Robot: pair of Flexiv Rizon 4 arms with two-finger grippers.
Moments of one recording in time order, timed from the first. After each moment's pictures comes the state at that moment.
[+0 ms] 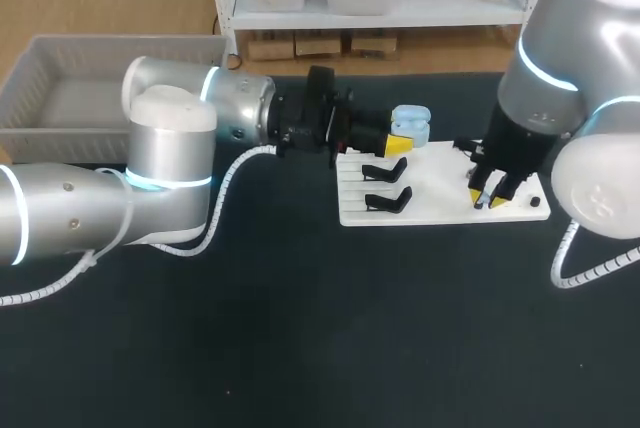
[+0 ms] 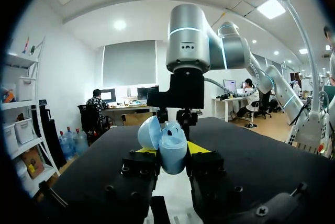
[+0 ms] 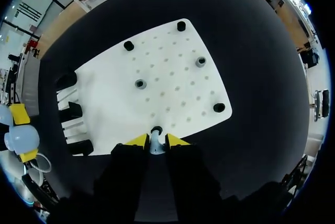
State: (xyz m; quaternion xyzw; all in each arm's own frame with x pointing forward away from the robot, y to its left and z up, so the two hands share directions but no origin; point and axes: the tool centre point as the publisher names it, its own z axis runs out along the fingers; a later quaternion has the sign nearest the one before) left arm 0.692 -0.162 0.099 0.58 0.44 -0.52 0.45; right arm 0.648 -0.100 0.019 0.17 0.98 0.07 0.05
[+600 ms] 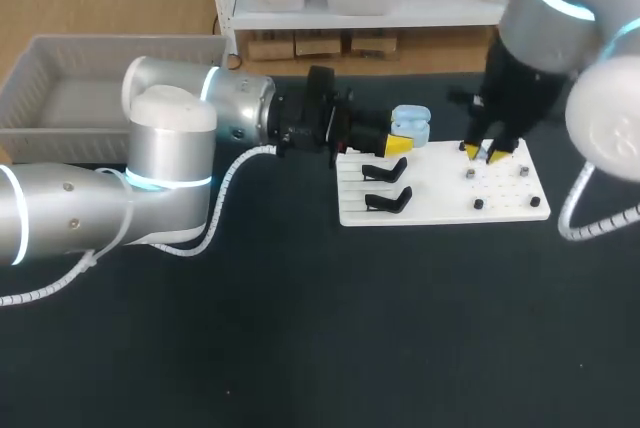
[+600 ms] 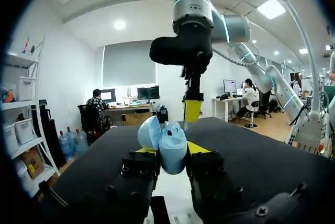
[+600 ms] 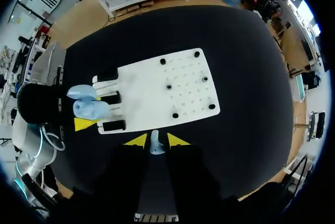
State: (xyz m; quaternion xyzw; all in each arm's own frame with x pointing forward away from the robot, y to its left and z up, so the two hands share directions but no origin) left arm 0.692 -0.162 0.099 0.58 0.44 -0.52 0.45; right arm 0.640 -0.075 0.121 0.09 0.99 0.07 0.07
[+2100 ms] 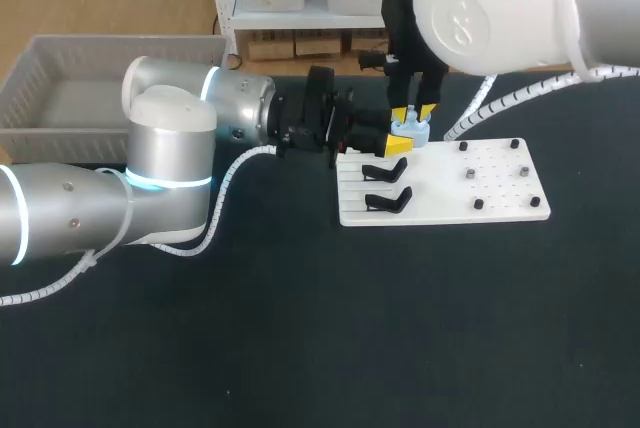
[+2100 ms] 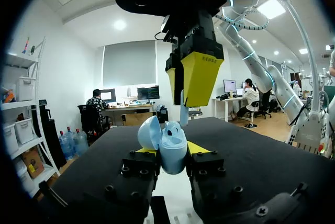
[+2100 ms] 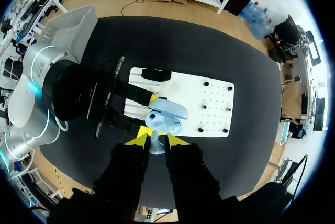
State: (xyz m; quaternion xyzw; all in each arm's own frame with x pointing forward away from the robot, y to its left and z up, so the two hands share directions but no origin) left arm 0.692 -0.162 0.099 0.58 0.44 -0.52 0.45; right arm 0.673 0.006 0.150 -0.07 1.00 0.01 0.03
